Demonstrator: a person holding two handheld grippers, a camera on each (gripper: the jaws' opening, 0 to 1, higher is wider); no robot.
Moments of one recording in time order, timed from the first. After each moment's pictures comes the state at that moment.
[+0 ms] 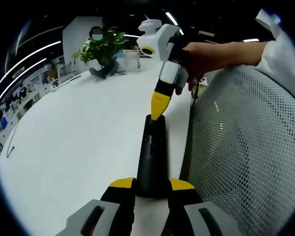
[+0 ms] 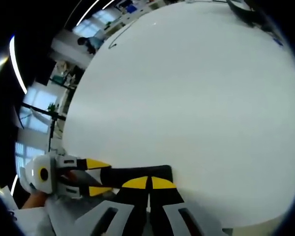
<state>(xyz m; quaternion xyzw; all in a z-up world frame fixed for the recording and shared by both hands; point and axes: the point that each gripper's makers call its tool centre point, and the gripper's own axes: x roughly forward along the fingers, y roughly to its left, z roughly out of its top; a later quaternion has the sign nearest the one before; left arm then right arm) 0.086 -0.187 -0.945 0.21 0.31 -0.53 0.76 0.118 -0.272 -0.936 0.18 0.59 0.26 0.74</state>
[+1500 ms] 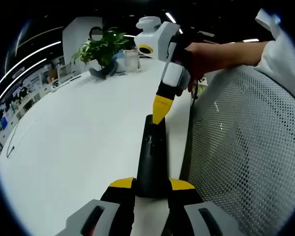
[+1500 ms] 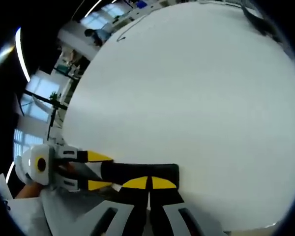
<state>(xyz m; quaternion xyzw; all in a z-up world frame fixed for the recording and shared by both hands) 0.085 -0.188 -0.945 0.21 0.31 -0.53 0.76 0.111 -0.262 -0.936 0.12 0.59 0.29 0.74</state>
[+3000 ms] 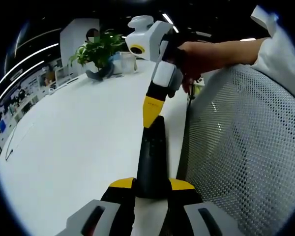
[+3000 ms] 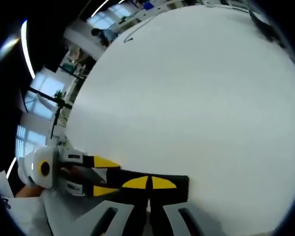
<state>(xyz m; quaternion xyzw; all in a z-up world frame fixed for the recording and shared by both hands) 0.080 -0.193 -0.945 0.21 0.30 -0.54 0.76 0.115 -0.251 -0.933 0.13 0.58 0.31 0.74</state>
